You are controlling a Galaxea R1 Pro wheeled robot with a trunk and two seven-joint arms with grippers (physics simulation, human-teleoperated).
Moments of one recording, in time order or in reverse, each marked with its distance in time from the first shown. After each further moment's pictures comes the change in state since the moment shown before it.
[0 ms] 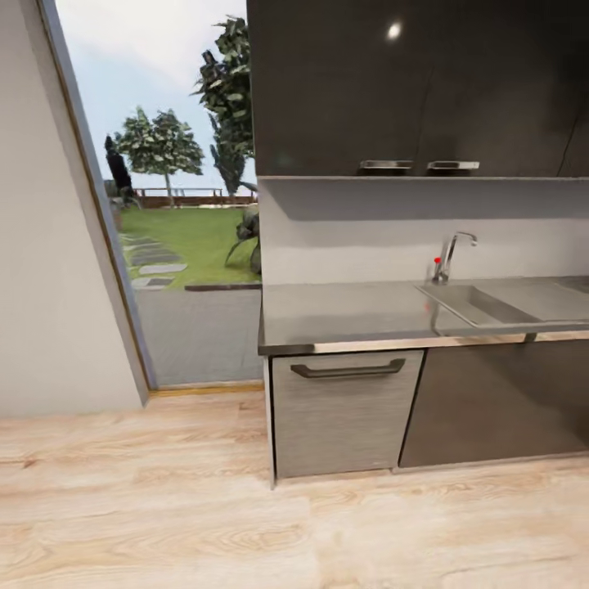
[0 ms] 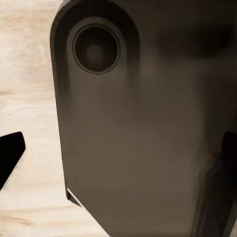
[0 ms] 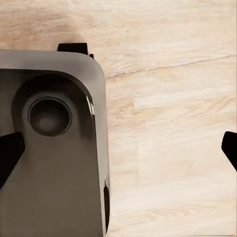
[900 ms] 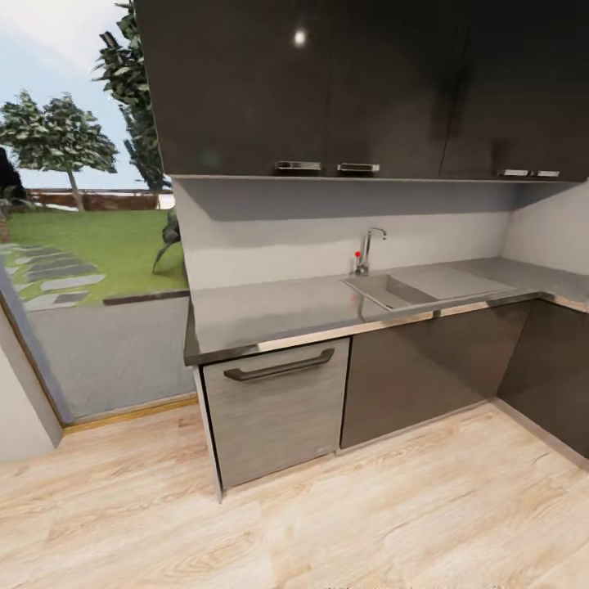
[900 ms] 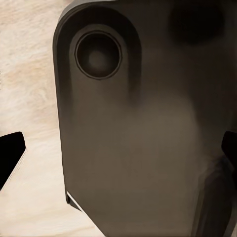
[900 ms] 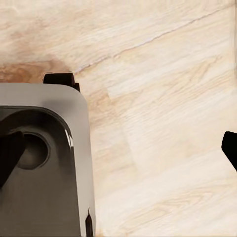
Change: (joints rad) left arm 0.000 0.002 0.006 -0.006 0.006 -0.007 0.000; right arm 0.002 -0.033 0.001 -0.035 0.000 -0.057 0.004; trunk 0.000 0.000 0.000
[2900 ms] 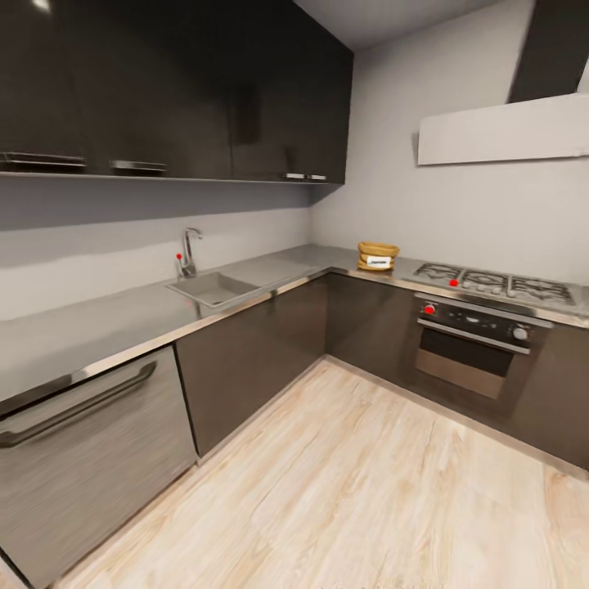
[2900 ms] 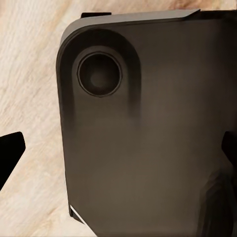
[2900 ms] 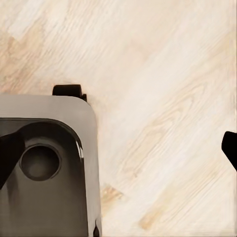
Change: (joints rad) left arm -0.011 -0.002 -0.008 -0.008 -0.010 -0.014 0.007; right arm 0.000 0.015 0.002 0.001 0.003 -0.046 -0.004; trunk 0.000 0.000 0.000
